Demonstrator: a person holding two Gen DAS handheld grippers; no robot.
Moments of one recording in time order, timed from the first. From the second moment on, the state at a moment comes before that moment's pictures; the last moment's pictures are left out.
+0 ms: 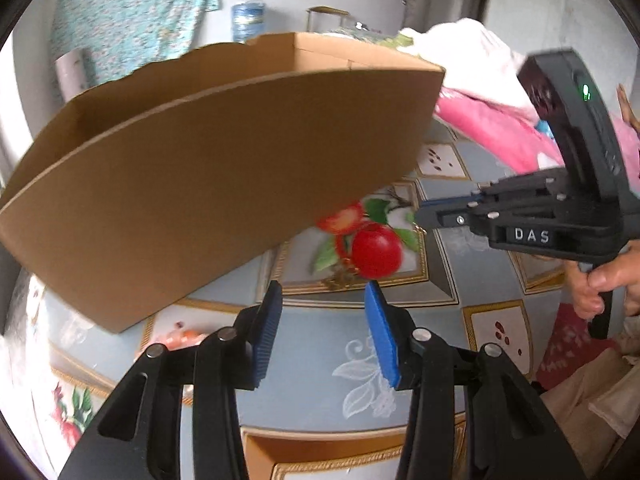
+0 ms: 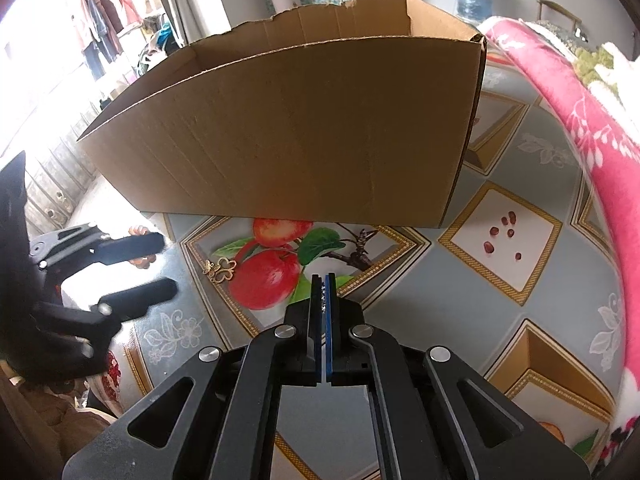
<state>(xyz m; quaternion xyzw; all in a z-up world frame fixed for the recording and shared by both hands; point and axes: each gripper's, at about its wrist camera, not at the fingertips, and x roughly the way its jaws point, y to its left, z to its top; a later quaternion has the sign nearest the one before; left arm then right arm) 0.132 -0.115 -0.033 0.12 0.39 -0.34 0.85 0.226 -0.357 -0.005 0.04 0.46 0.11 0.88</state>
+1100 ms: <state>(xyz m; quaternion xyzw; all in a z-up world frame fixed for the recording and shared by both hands) 0.146 -0.129 -0.046 0.15 0.39 -0.34 0.84 0.231 -0.362 -0.009 0.04 0.47 0.12 0.88</state>
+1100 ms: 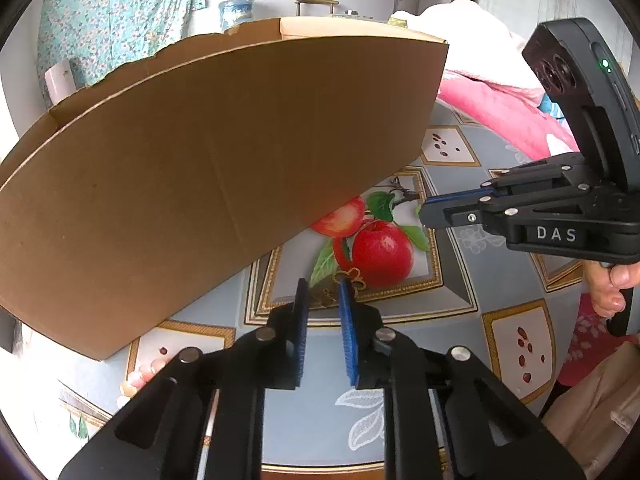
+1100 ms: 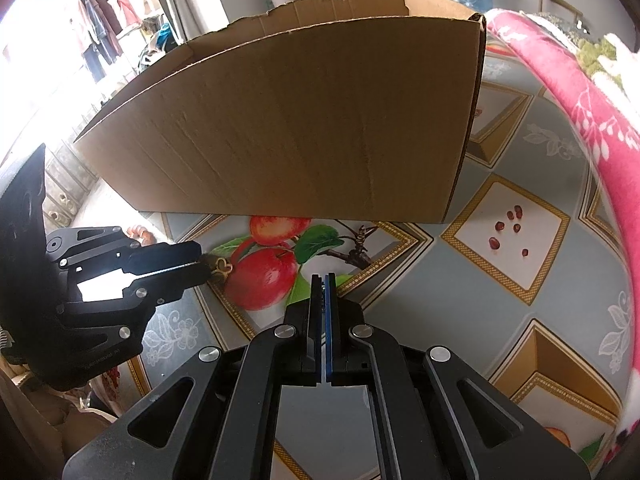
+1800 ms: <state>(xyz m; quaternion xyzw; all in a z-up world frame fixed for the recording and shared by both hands) 0.141 -0.114 -0.044 0.14 0.40 -0.33 0.85 0.232 -0.363 -0.008 0.04 0.47 0.12 0.88</state>
